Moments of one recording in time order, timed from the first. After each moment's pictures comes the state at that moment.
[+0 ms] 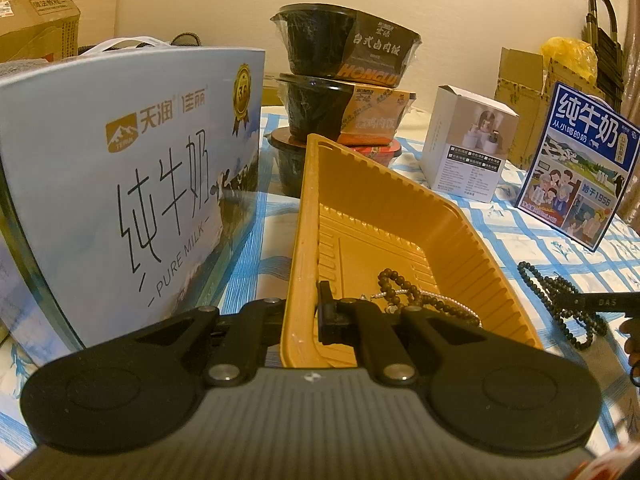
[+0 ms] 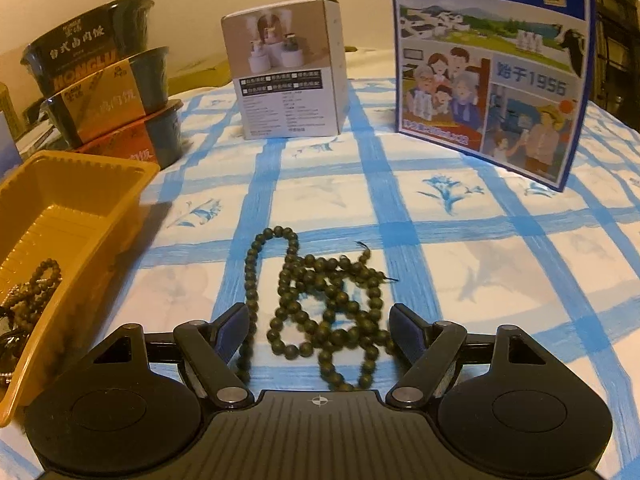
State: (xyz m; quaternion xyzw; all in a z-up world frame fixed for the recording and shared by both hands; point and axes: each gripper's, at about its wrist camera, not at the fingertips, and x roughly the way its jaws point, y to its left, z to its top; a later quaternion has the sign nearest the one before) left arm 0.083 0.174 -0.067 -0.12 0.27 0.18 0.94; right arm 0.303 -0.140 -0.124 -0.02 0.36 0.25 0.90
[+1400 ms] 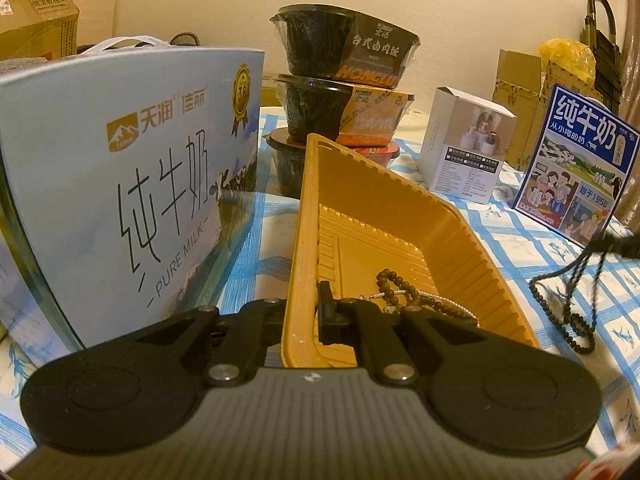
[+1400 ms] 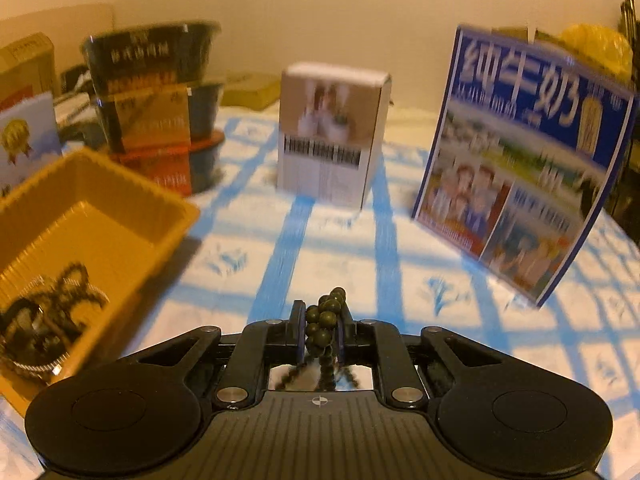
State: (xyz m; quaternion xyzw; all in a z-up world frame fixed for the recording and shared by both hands) left arm 0.082 0.174 -0.066 -0.12 0.27 0.18 0.94; right arm 0.285 -0.128 -0.037 -0.12 0.28 0.28 0.91
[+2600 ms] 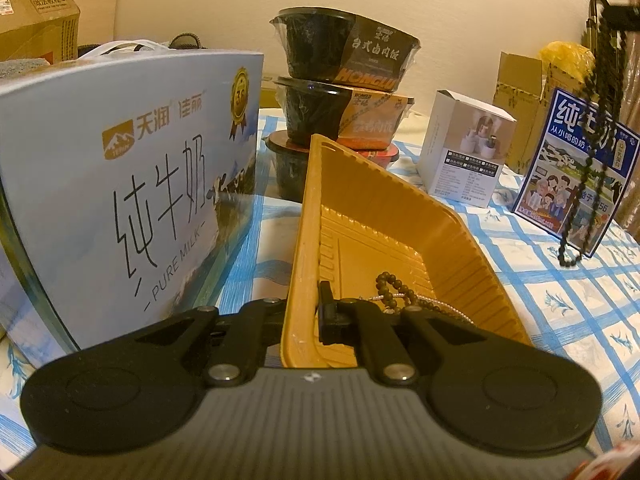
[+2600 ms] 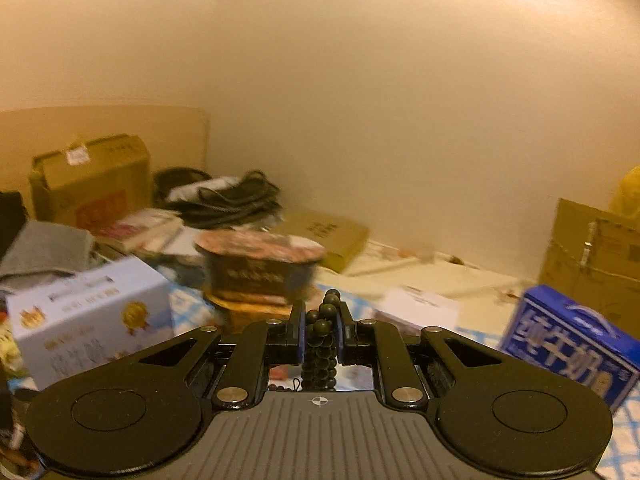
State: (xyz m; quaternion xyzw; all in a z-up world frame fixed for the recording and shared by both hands) left arm 0.083 0.174 -0.063 -0.12 0.26 0.18 0.94; right arm 0.241 -0.074 0.152 -0.09 0.13 0.42 0.89
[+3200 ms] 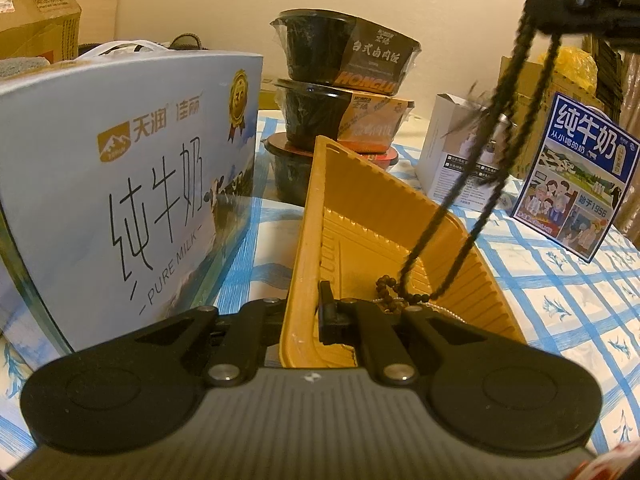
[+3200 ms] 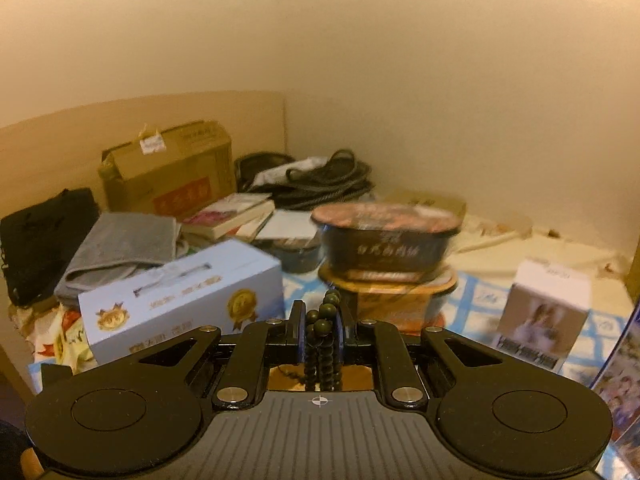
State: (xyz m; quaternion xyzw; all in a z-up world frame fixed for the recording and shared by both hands) left arm 0.085 0.175 -0.062 -0.13 0.26 0.18 0.94; right arm 0.219 0.013 0.103 -0.08 0.19 0.51 0.83
